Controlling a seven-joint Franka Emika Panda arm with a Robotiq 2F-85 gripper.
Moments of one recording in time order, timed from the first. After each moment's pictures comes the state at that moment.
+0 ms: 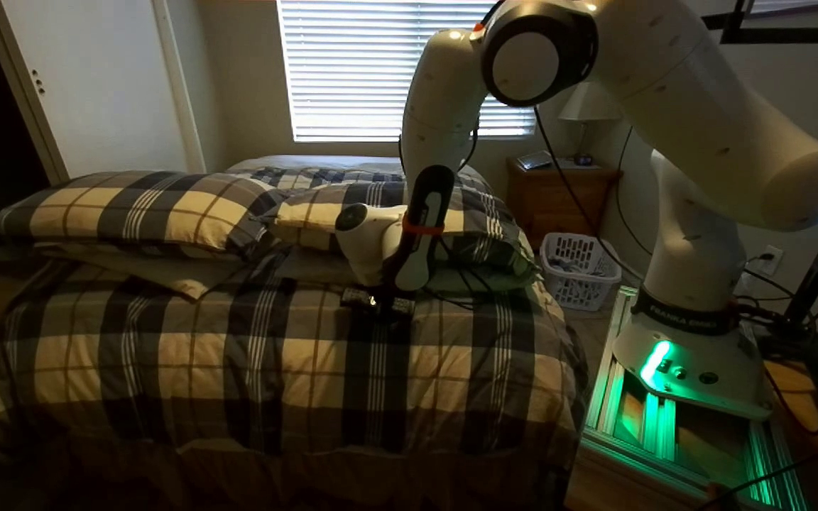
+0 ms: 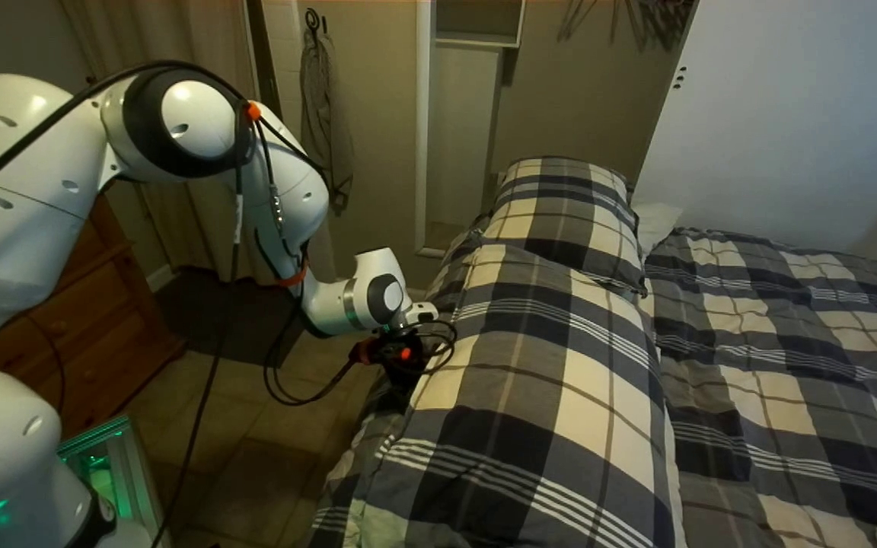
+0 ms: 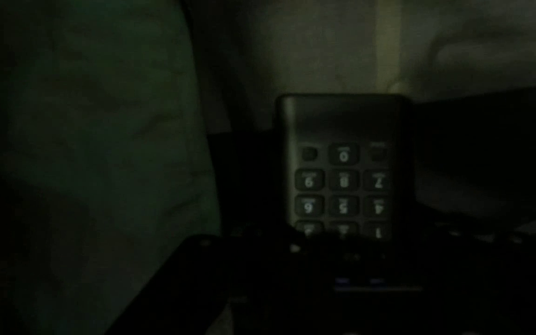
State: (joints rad) arm 0.56 0.84 -0.41 -2.01 -0.42 2.71 0.30
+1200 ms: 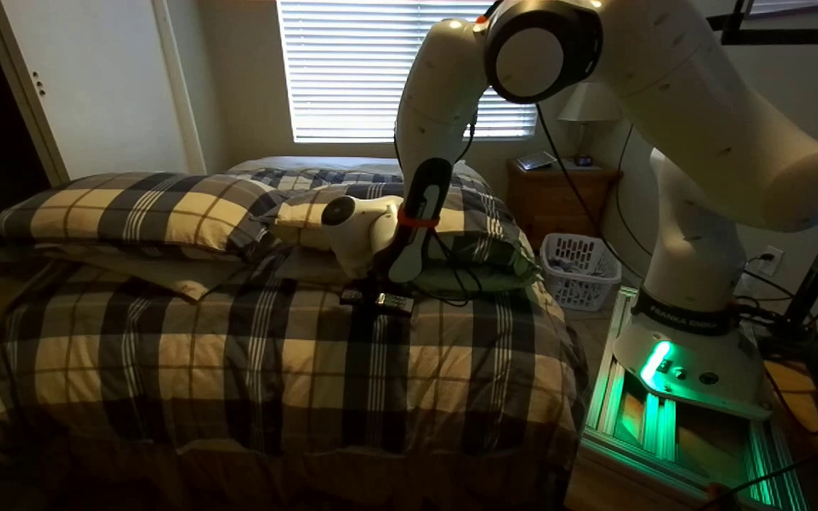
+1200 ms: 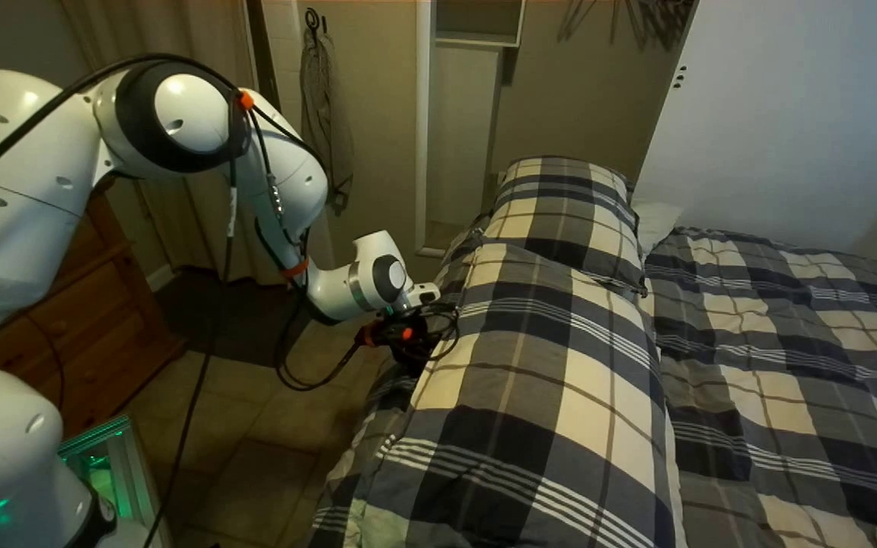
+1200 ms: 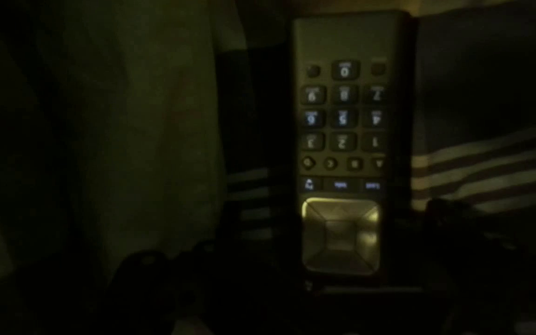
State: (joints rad) arm 0.58 0.82 -0.42 -1.96 -0.53 2.68 0.44
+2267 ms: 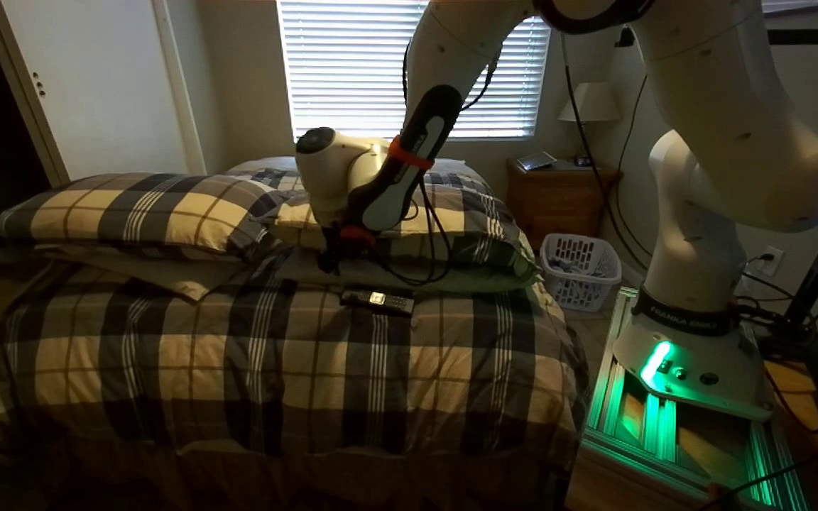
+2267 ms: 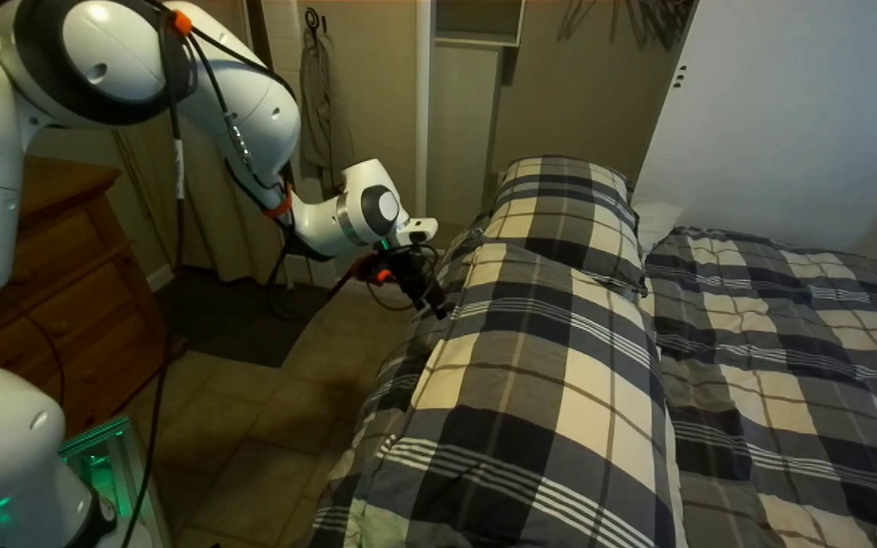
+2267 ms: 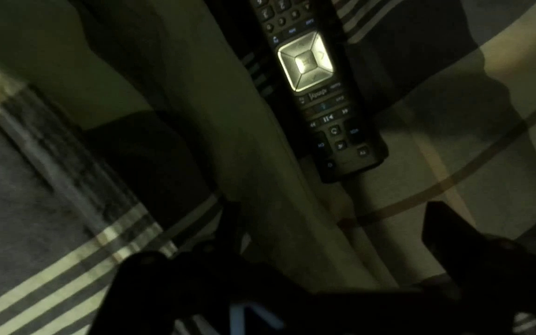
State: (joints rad) arm 0.60 0.56 -0.39 -1.96 -0.52 2.55 0.79
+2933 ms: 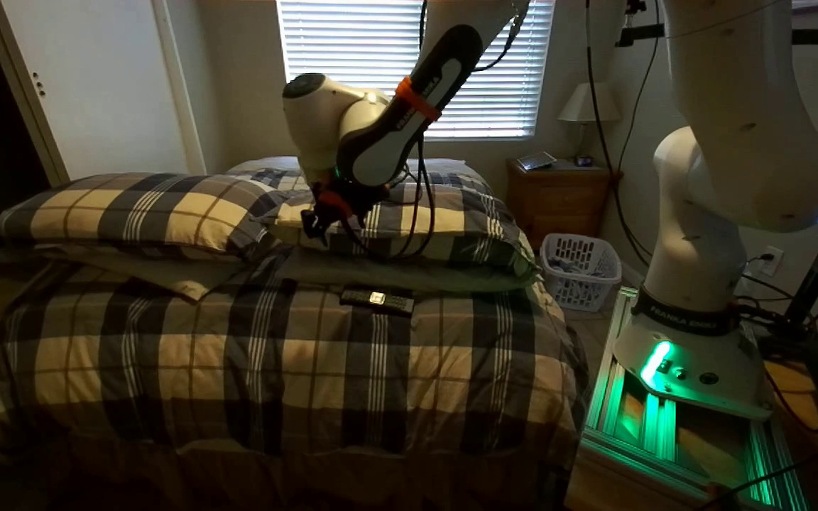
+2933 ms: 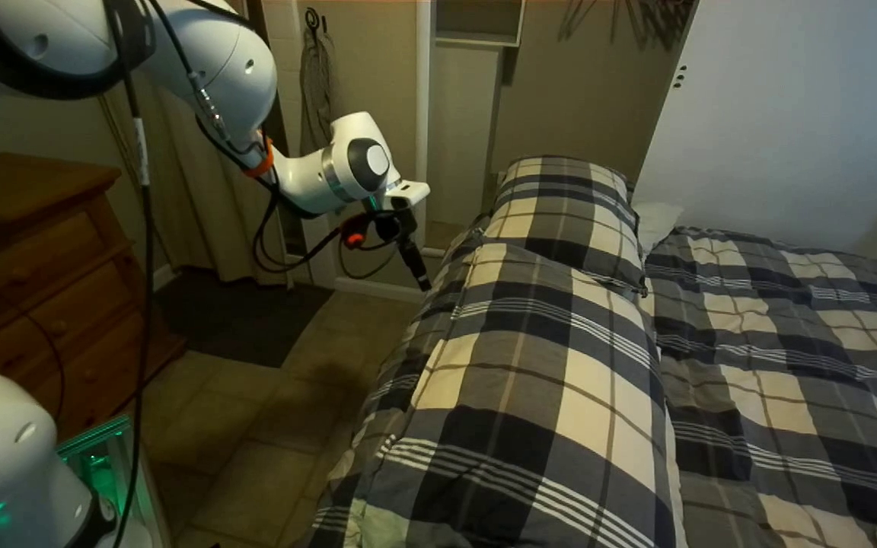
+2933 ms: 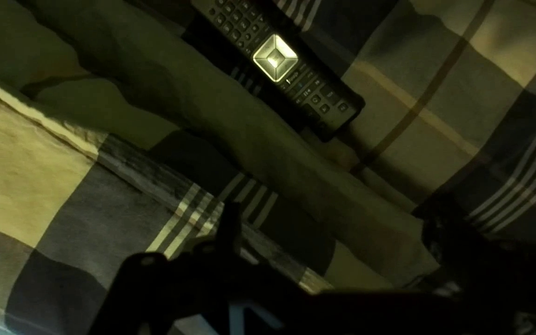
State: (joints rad) arm 0.51 0.39 -0.24 -1.96 -0.55 2.38 1.13
